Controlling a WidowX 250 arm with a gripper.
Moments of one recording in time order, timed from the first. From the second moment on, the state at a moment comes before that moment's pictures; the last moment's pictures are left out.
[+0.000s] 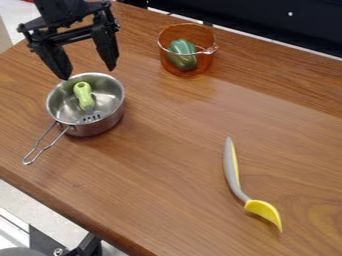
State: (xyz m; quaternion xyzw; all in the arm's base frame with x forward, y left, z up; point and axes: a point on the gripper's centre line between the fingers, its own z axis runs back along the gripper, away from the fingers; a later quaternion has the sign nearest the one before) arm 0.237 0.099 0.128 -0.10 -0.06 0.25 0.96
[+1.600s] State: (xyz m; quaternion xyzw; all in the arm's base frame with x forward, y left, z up) arm 0.240 0.111 0.066 -0.01 -0.08 0.31 0.95
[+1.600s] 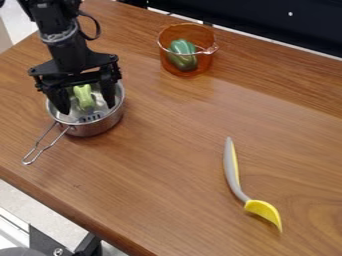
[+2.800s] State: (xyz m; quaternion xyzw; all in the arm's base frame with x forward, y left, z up) arm 0.246 0.116 0.049 0.01 -0.09 0.35 0.93
